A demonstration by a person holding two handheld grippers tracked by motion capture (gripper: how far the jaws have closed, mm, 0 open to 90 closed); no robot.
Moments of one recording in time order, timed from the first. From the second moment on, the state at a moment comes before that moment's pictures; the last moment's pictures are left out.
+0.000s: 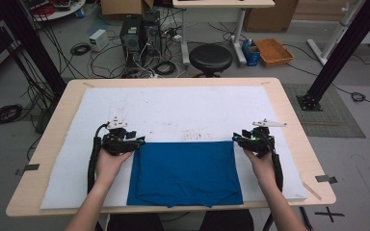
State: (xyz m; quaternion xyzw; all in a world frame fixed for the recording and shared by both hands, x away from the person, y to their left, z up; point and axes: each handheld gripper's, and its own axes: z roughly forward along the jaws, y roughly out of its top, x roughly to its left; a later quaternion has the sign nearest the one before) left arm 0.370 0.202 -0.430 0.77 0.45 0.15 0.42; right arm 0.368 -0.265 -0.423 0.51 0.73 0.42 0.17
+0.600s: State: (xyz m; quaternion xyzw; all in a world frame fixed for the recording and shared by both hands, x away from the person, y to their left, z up) left arm 0.360 0.188 -0.443 0.80 0.44 0.15 0.37; right arm 0.378 -0.251 -0.446 0.51 0.76 0.37 0.13
